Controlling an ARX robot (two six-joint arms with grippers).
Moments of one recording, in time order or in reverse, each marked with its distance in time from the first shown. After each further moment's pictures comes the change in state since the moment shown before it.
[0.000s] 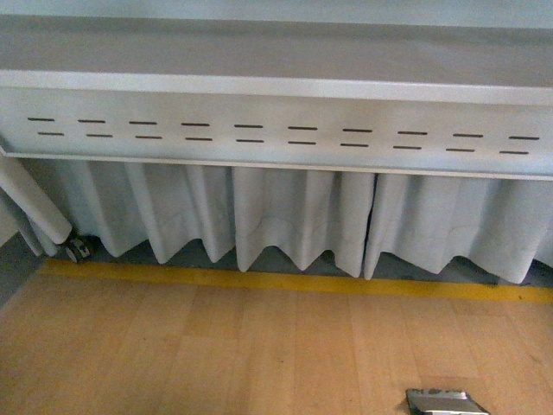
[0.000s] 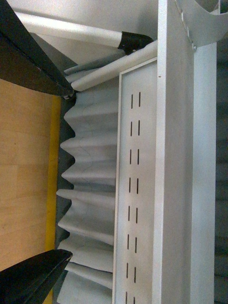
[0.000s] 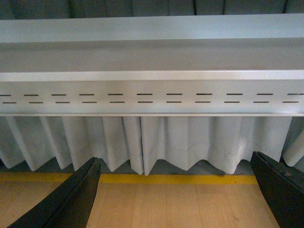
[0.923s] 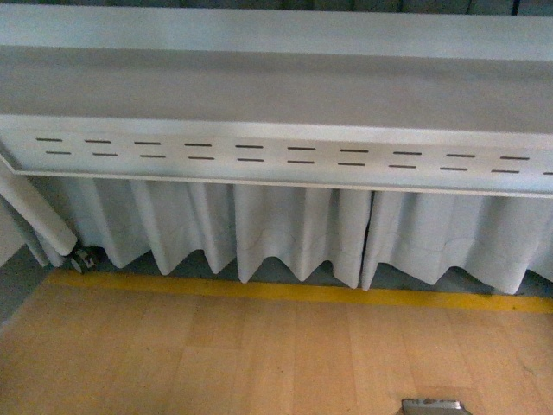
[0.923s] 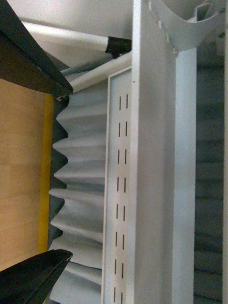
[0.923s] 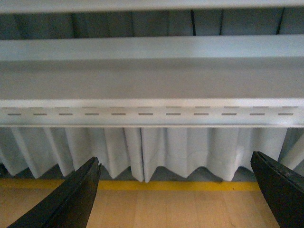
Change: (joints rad) left arm 0.000 0.000 0.000 0.000 -0.002 -0.001; right arm 0.000 0.000 0.000 -0.002 -0.001 0.000
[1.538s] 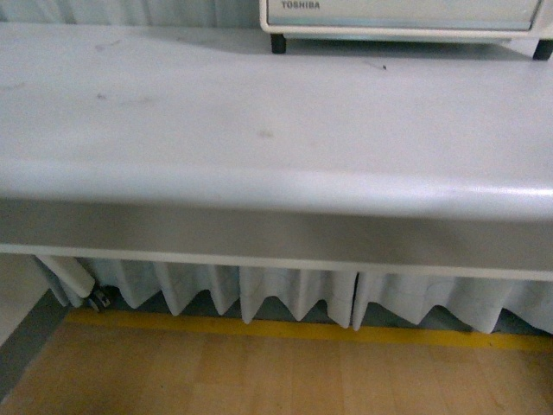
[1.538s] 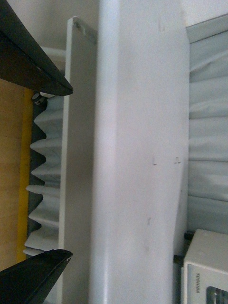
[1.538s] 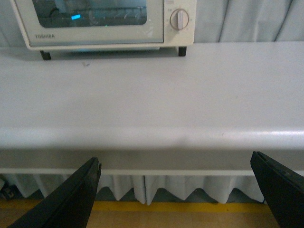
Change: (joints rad) left arm 0.000 0.000 0.000 0.001 0.002 0.000; right arm 0.000 0.000 0.000 0.002 0.001 -0.001
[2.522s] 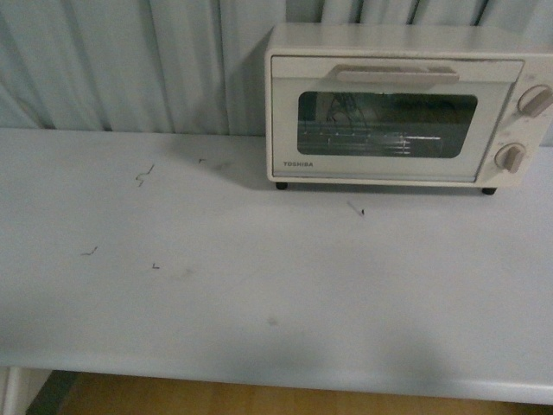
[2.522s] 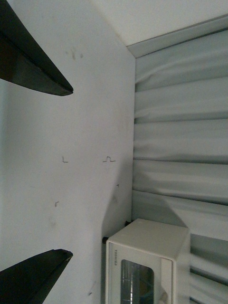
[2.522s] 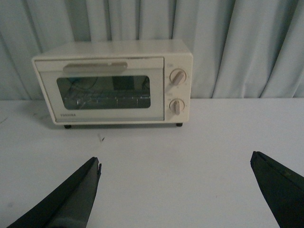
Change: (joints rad) left arm 0.000 0.000 0.000 -0.001 0.000 0.000; right arm 0.000 0.000 0.000 0.000 0.000 0.002
